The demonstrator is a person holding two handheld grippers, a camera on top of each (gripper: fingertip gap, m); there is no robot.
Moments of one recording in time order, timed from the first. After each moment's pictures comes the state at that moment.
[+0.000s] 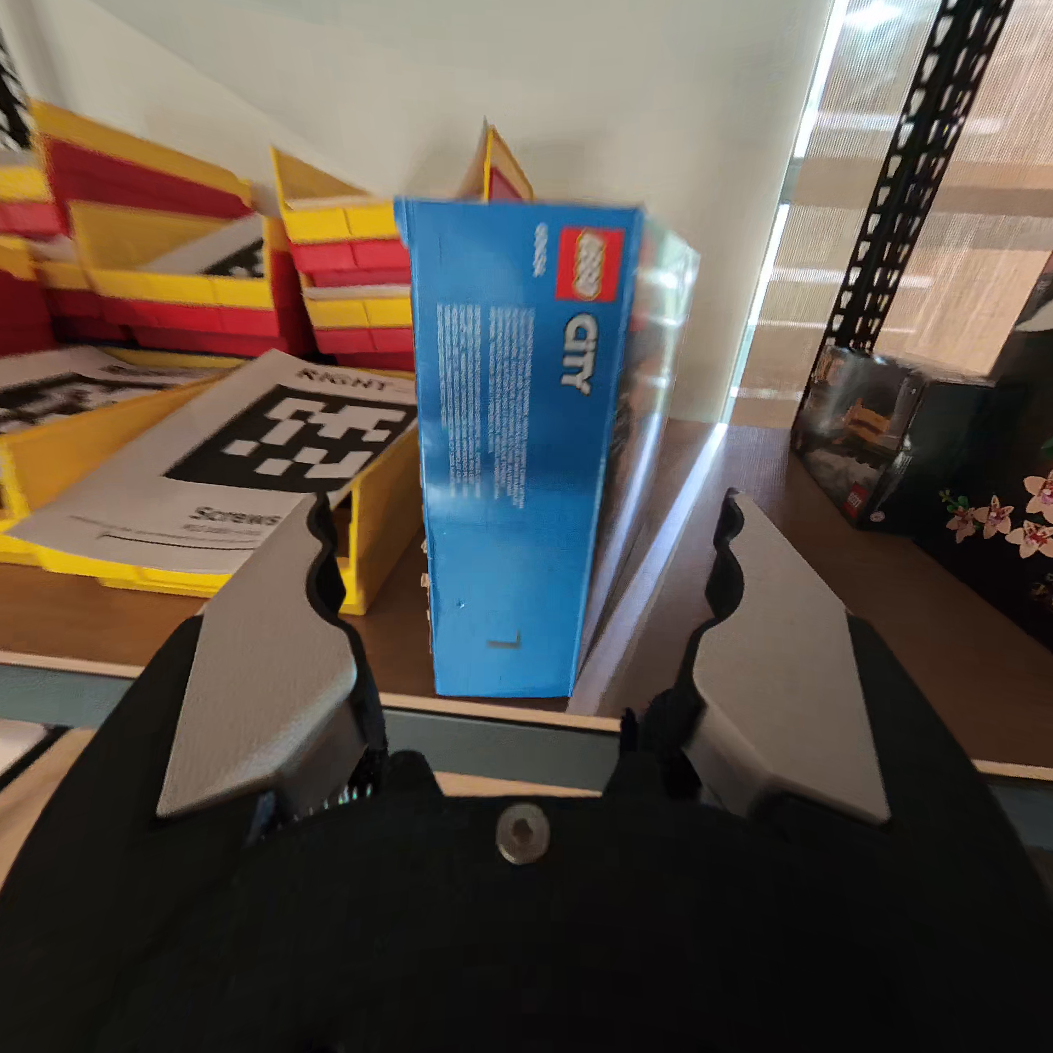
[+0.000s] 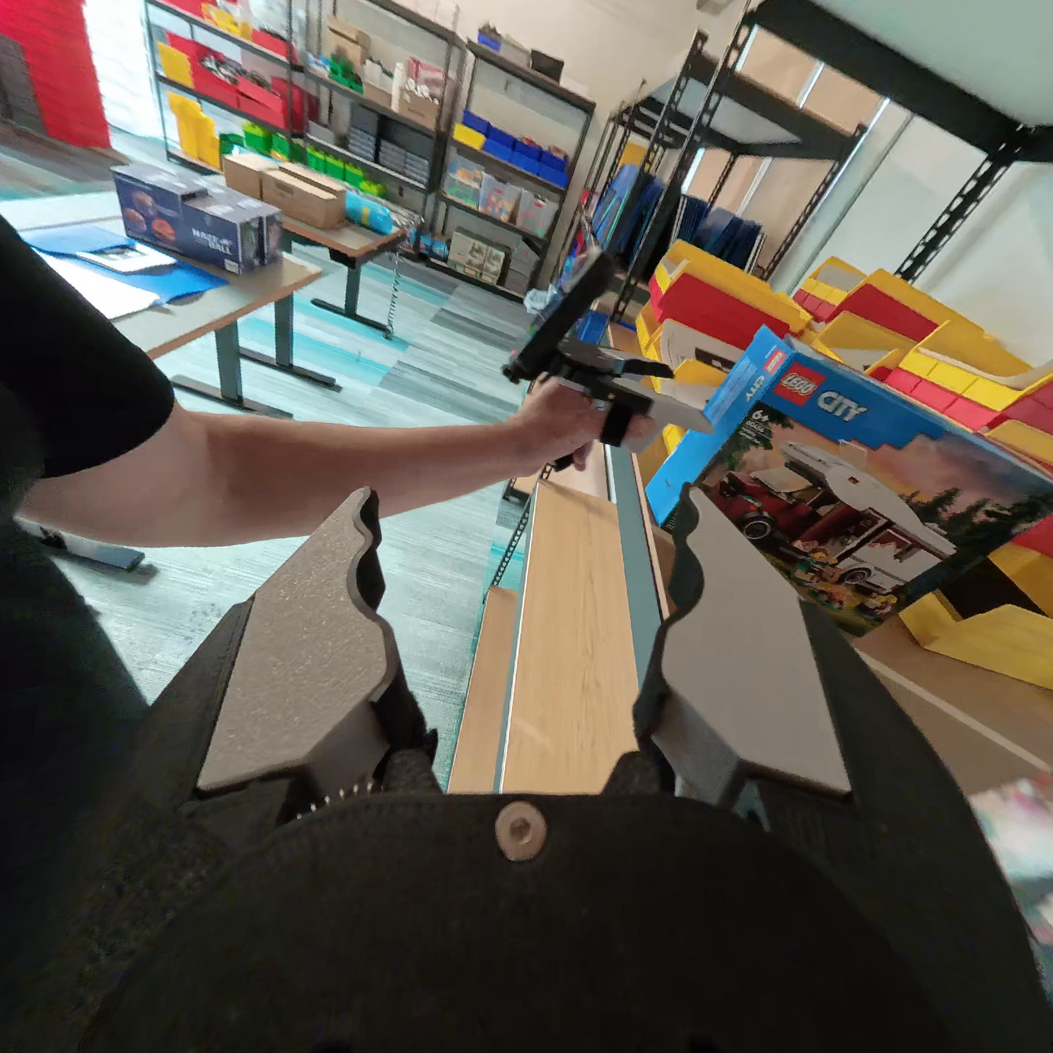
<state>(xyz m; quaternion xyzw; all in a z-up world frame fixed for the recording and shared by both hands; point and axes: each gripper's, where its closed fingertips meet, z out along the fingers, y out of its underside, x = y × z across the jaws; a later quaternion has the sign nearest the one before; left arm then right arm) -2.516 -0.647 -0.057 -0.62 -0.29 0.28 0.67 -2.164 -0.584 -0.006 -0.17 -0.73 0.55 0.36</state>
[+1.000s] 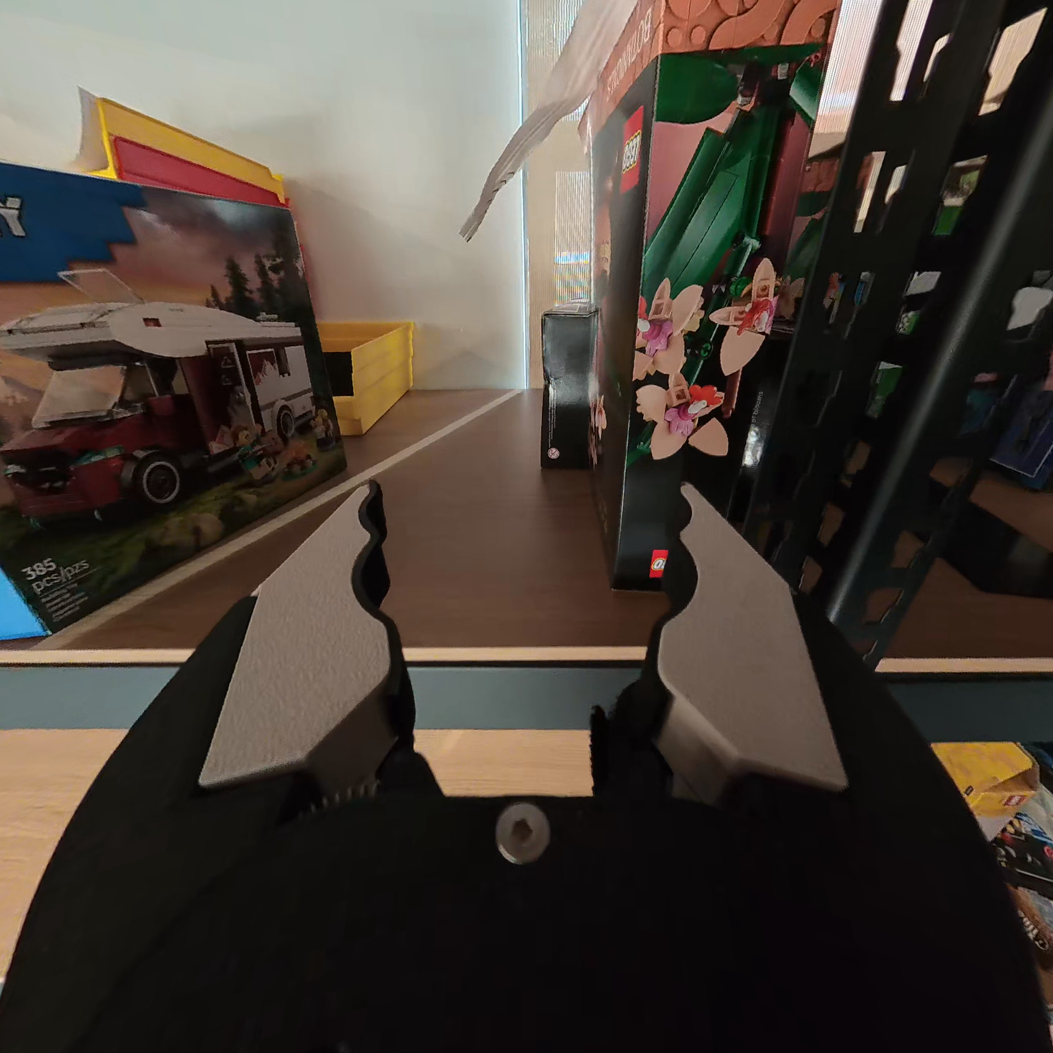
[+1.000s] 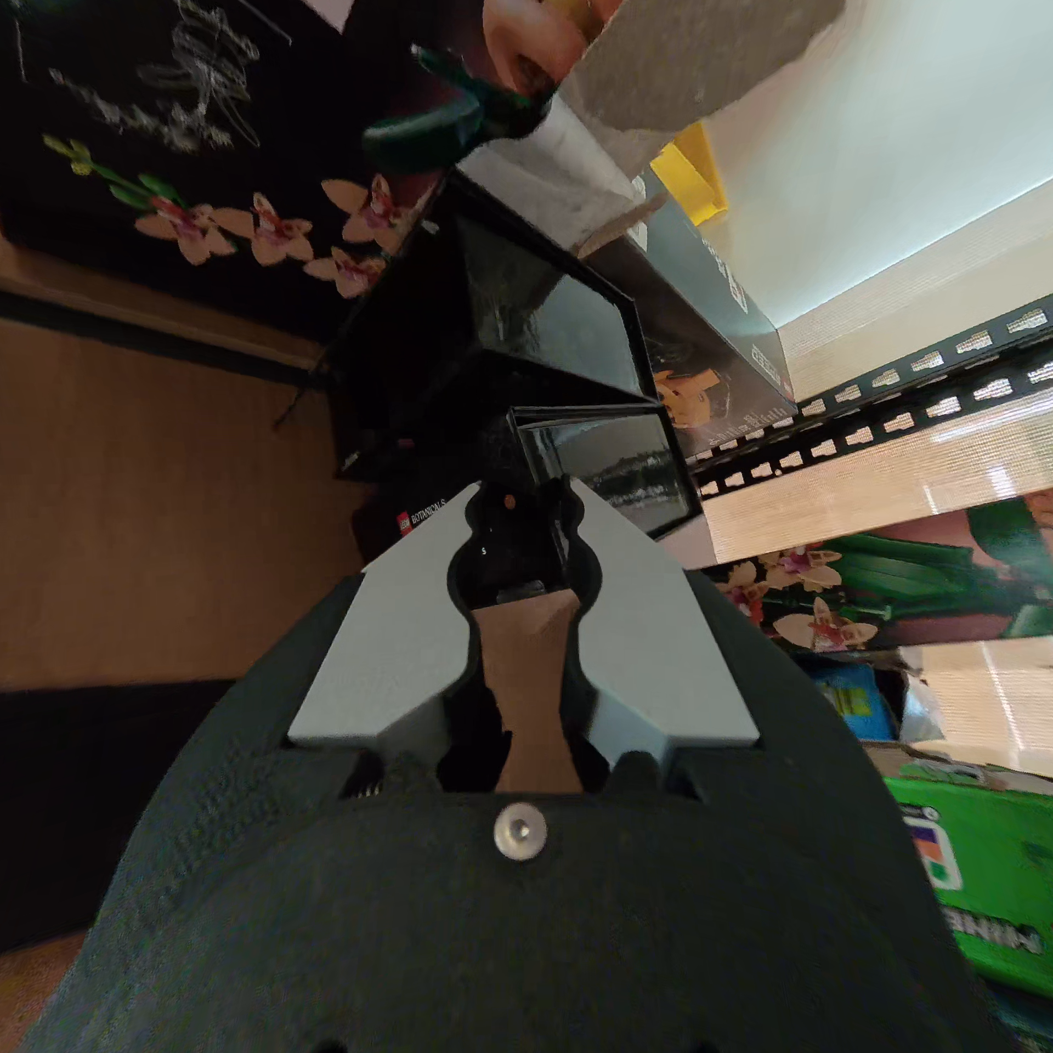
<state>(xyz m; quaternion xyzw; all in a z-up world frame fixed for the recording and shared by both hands) -2.289 -0.458 -0.087 -0.64 -0.24 0.27 0.68 -2.260 -0.150 -0.078 -0.27 -0.80 0.21 0.48</state>
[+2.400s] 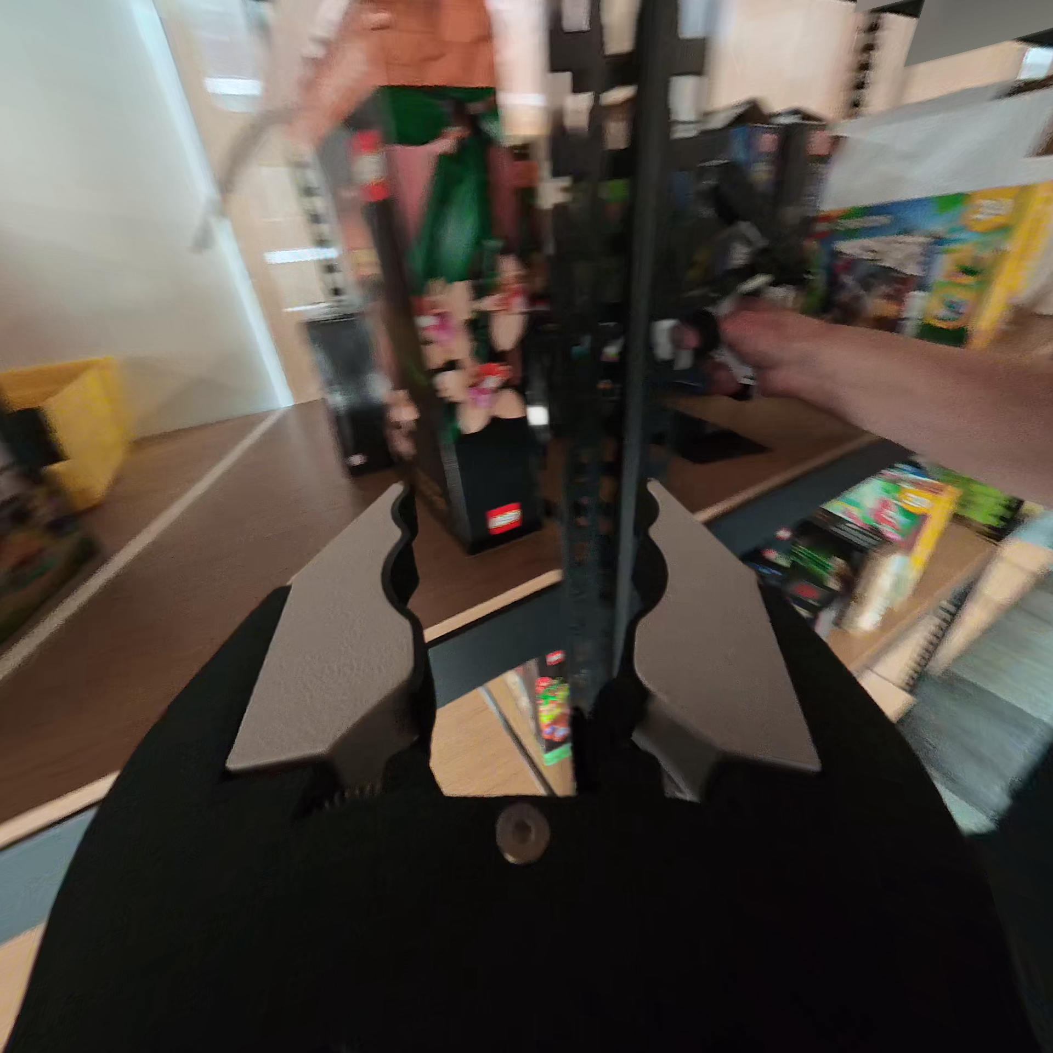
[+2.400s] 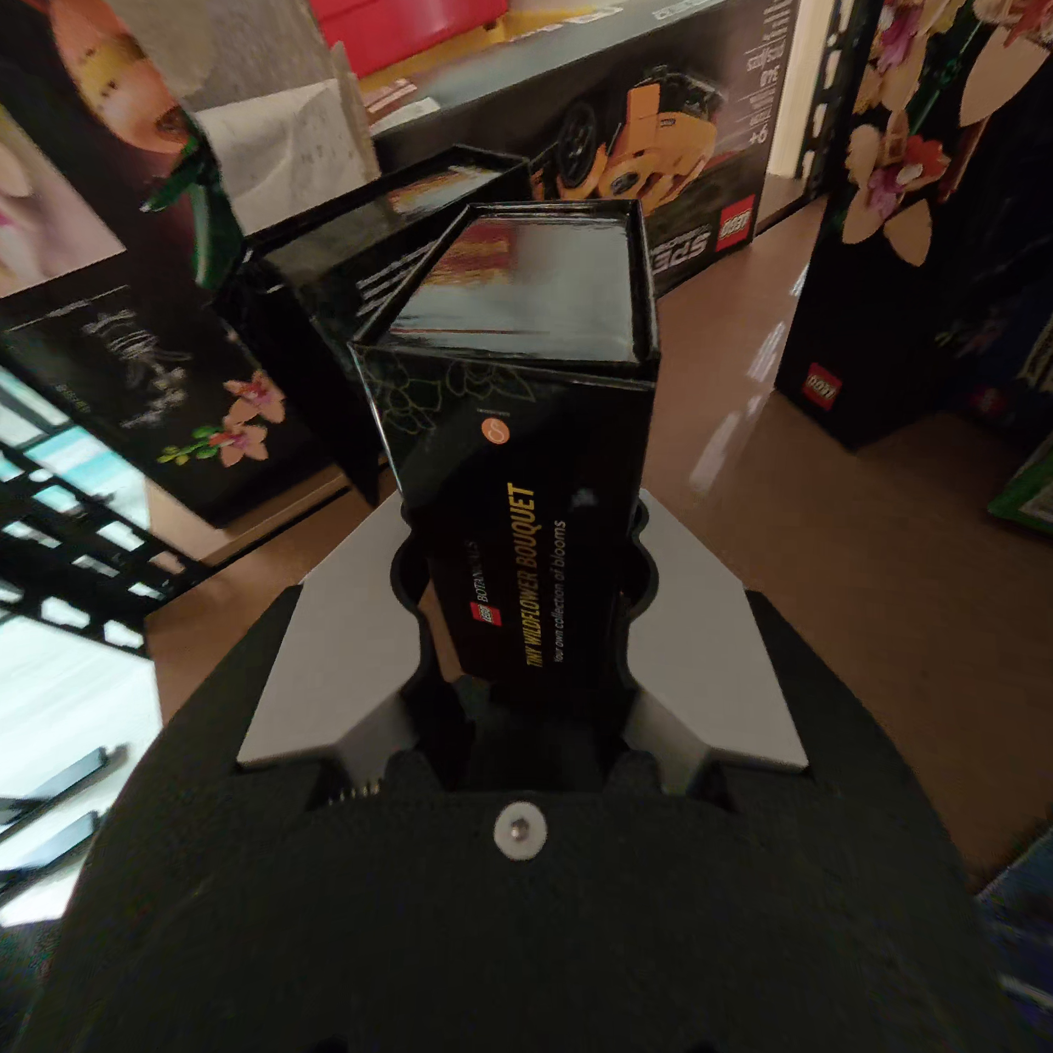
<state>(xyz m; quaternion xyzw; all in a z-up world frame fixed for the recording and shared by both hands) -2.229 -0.462 -0.087 -0.70 -0.04 0.10 0.71 -2.226 -0.114 -0.121 -0.59 -0.58 0.47 0.31</state>
